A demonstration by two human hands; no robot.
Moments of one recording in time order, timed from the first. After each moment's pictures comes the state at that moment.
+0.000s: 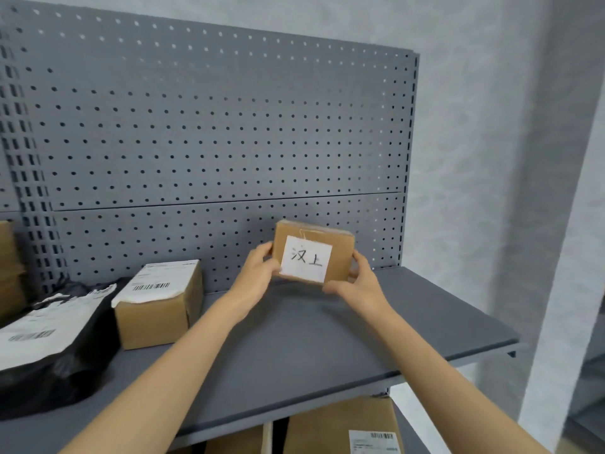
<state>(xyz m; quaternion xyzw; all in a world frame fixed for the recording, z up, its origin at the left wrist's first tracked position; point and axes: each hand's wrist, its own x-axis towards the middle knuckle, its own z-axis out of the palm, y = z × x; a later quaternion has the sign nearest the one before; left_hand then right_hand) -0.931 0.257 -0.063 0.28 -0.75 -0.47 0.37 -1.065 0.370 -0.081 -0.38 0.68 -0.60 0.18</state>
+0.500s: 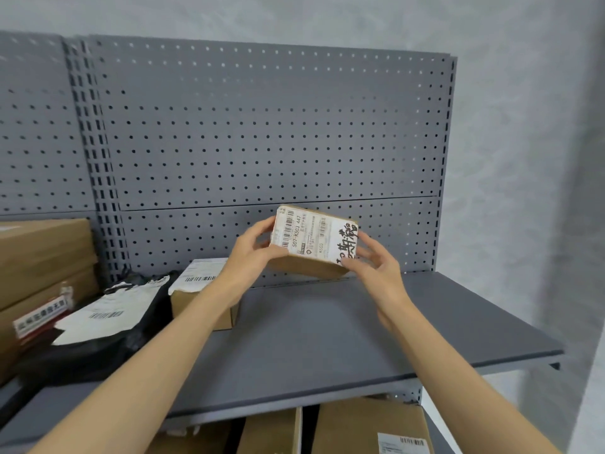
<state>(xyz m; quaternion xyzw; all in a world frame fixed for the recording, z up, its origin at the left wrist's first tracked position) -0.863 0.260 -0.030 0.22 -0.75 -0.44 0.45 -1.030 0.372 -0.059 -0.41 0.52 -0.73 0.20</state>
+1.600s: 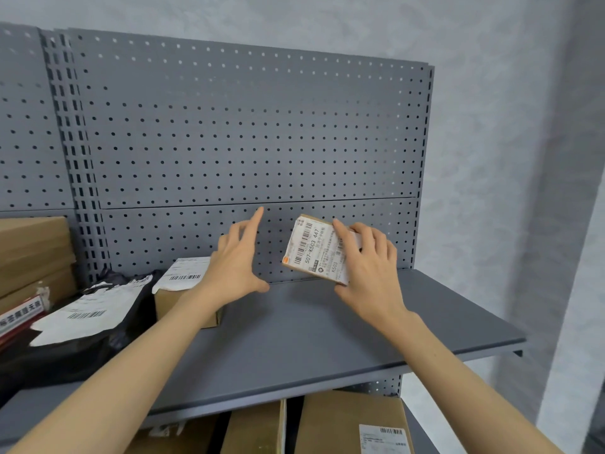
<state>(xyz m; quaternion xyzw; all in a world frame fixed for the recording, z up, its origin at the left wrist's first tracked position) -0.857 0.263 -0.034 0.33 -0.89 -0.08 0.31 -1.033 0.393 -0.058 -0.54 0.73 -0.25 -0.32</state>
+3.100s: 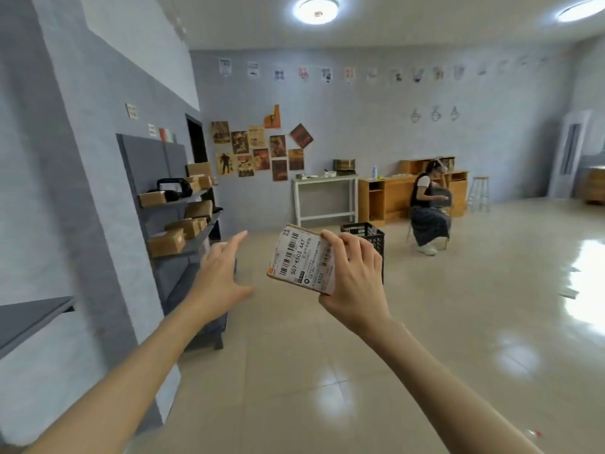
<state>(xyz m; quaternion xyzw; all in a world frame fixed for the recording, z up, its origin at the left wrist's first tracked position) -0.846 0.716 -0.038 -0.31 -0.89 -0.30 0.14 -0.746 0.904 -0.076 0.08 0.89 -0.06 -0.45</state>
